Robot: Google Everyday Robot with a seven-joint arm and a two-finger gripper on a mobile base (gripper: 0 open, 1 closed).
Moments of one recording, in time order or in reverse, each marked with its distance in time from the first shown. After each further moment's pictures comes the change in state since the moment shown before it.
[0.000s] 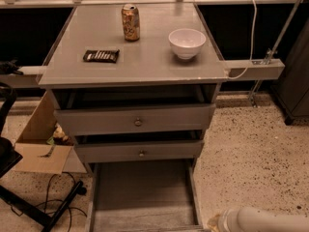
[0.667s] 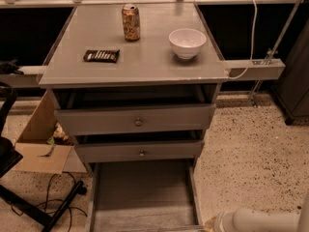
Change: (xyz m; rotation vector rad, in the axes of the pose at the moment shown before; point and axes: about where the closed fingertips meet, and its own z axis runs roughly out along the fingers) arm 0.008 0.017 0.018 -0.034 0.015 0.014
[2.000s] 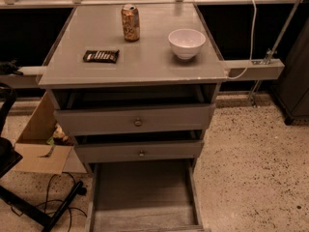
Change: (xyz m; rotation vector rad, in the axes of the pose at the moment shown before) arm 0.013 0.105 0.147 -0.167 -0.359 -0.131
